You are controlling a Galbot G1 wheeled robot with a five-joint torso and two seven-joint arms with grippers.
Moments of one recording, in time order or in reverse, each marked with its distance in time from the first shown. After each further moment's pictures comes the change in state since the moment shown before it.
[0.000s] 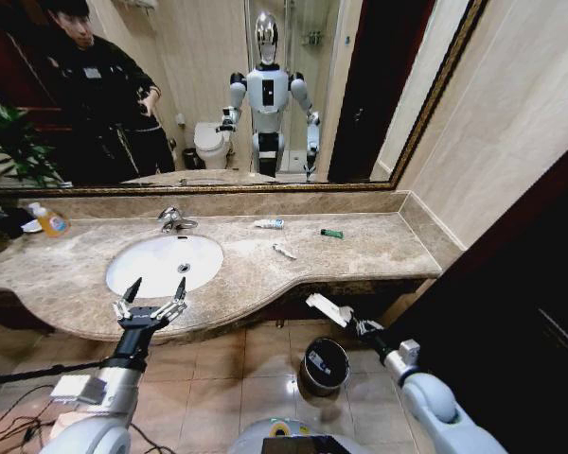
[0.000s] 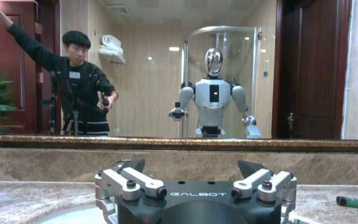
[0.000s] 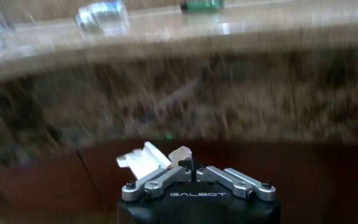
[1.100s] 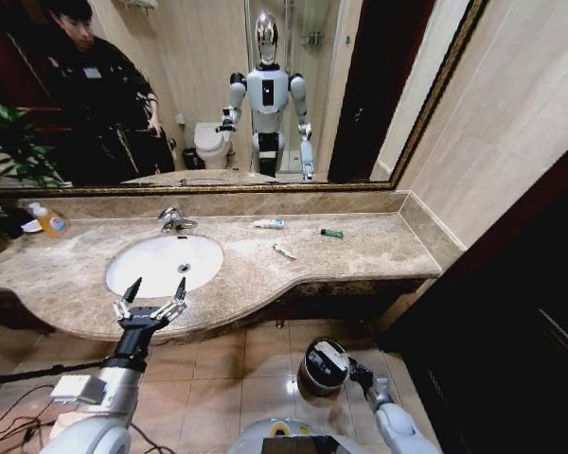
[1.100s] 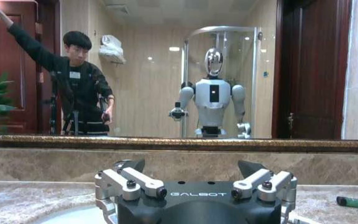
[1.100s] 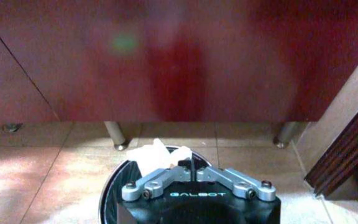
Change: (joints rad) left arm 0.000 0.000 0.000 0.000 0.000 0.000 0.000; right arm 0.198 0.198 -0.041 -0.585 -0.176 0.120 0.013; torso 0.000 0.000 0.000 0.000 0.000
